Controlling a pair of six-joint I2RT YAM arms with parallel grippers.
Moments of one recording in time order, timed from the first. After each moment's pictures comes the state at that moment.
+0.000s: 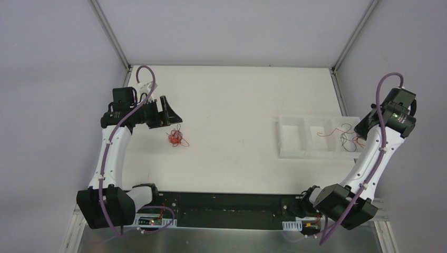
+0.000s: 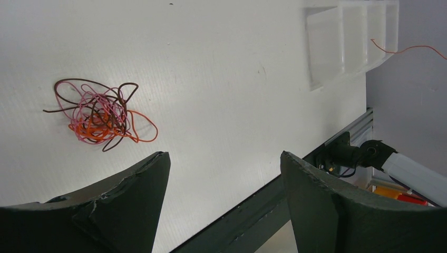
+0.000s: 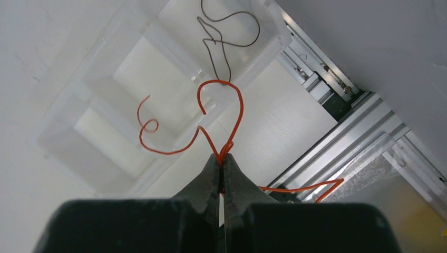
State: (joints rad) left arm 0.12 1.13 1.05 -0.75 0.74 -0.19; right arm -0.59 1.18 1.44 -1.25 0.06 0.18
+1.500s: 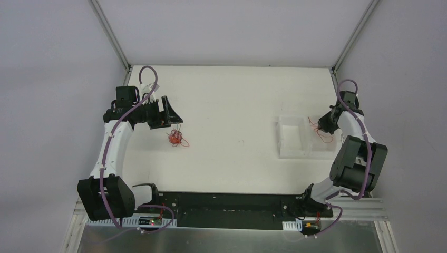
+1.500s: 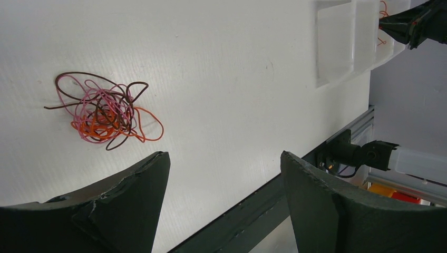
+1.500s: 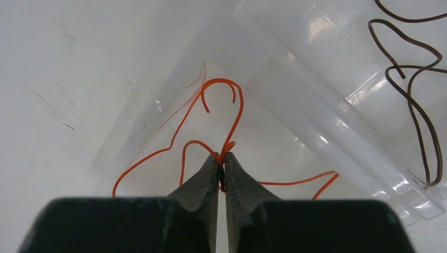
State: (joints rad) left arm 0.12 1.20 1.05 -0.75 0.73 -0.18; right arm -0.30 1.54 1.05 -0.58 0.04 0.62
